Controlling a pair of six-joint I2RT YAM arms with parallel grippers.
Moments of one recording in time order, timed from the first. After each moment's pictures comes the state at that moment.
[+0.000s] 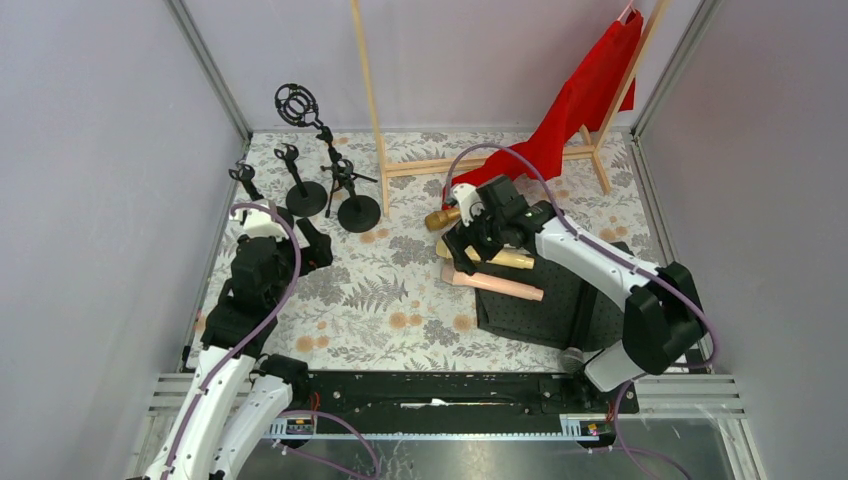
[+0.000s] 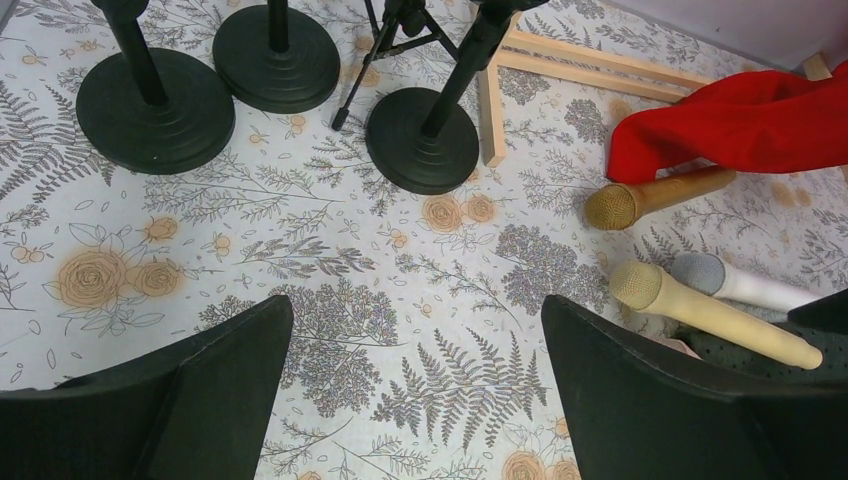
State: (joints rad) left arm -0.25 0.57 0.70 -0.50 -0.19 -0.42; right arm 0.61 1.51 1.15 -0.56 -0.25 -0.12
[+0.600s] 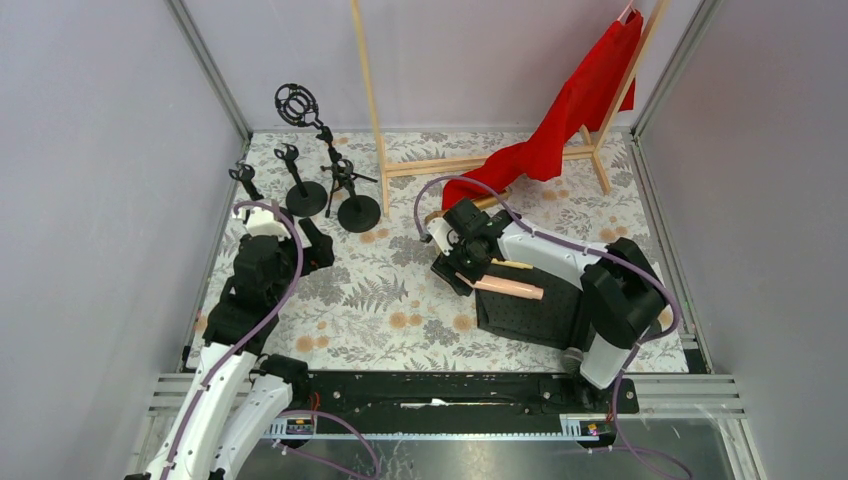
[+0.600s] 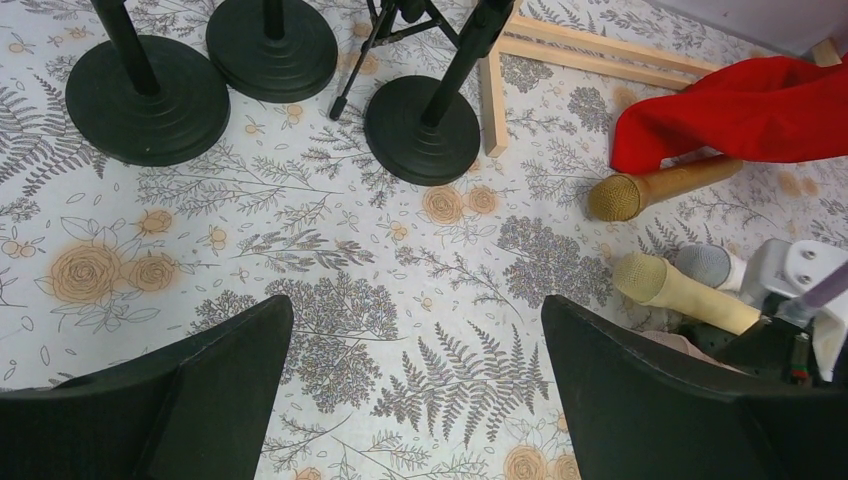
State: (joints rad) left arm -0.25 0.59 0.70 -0.50 -0.18 -0.41; right arm 0.75 1.72 1.18 -0.68 -0.16 -0.26
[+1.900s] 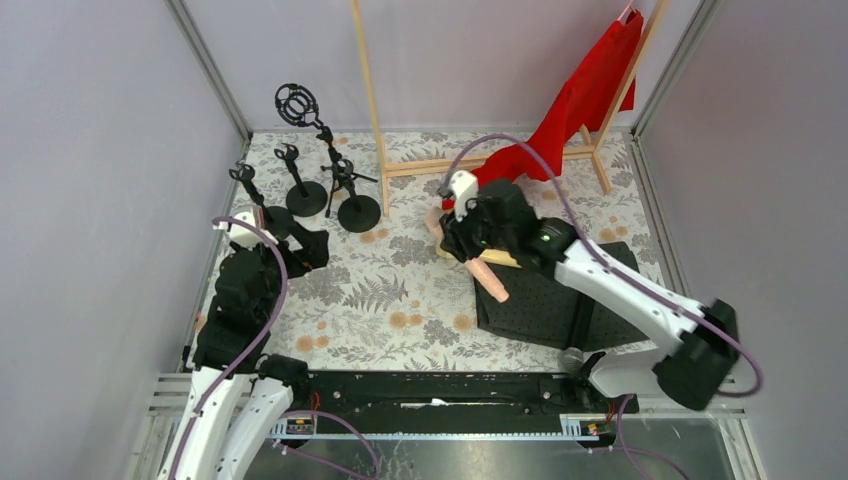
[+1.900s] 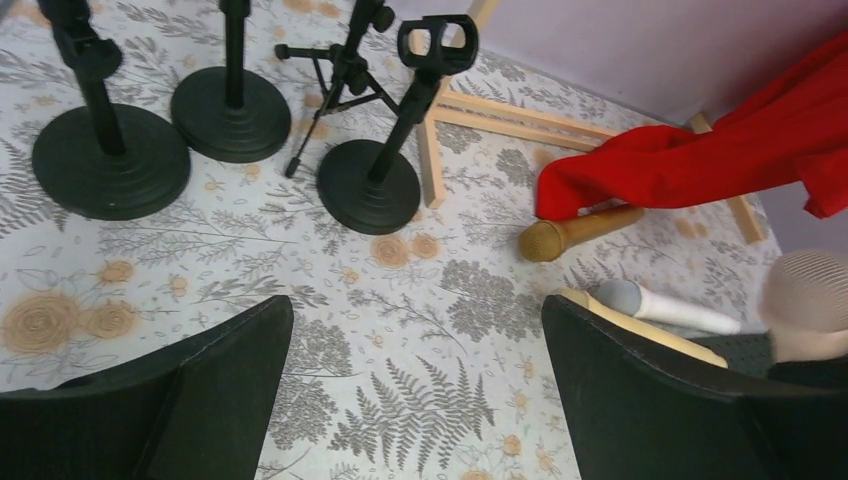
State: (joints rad) left arm -0.24 0.45 0.69 -0.45 -0.14 -0.44; right arm 0.78 1.39 1.16 -0.48 -0.12 -0.06
